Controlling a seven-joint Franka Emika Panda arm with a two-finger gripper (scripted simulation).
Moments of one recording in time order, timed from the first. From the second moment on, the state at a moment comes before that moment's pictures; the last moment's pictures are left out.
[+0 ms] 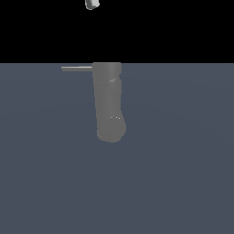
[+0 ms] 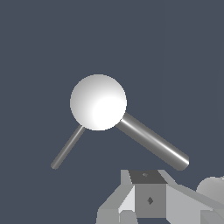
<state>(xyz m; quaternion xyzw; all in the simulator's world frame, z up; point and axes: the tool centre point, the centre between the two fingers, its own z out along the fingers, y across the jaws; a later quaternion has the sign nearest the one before) -0.056 0.055 0.410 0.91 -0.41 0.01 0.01</state>
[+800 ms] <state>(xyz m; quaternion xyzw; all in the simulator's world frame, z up) 0.007 0.106 0.345 0.83 -0.55 0.01 0.01</state>
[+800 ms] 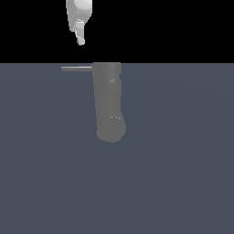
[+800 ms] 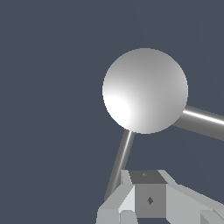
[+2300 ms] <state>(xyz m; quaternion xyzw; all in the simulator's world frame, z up) 0.044 0.159 0.270 0.74 -0.67 0.00 0.00</state>
